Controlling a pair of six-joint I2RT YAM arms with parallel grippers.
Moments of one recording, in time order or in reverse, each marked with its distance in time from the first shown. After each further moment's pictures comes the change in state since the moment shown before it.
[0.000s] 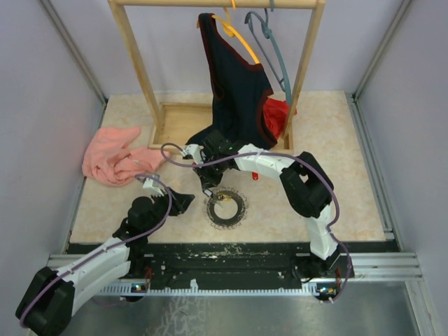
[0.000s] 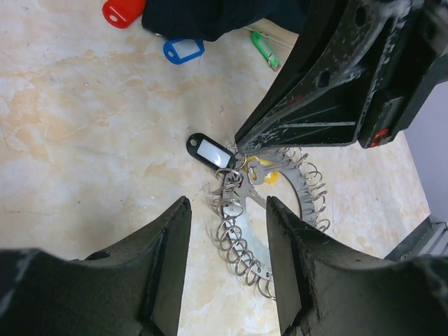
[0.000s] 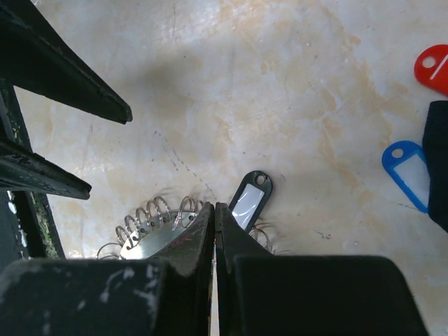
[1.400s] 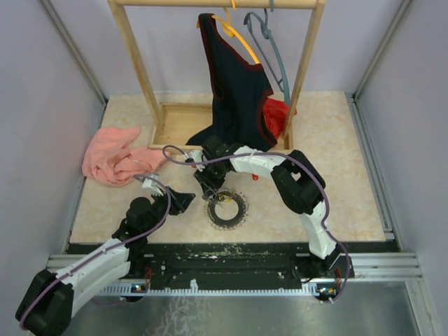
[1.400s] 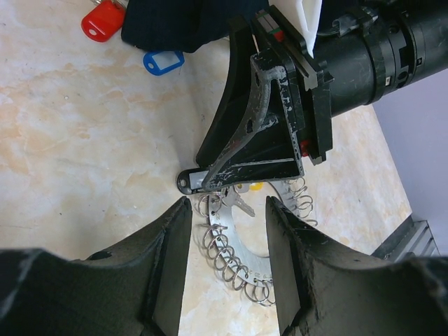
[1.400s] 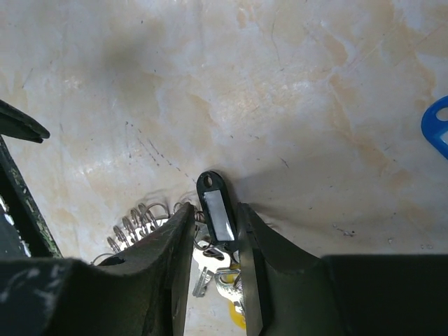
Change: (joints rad) left arm 0.000 -0.020 0.000 0.034 0.026 -0.013; right arm -0.001 0.077 0.006 -0.040 0.033 0.104
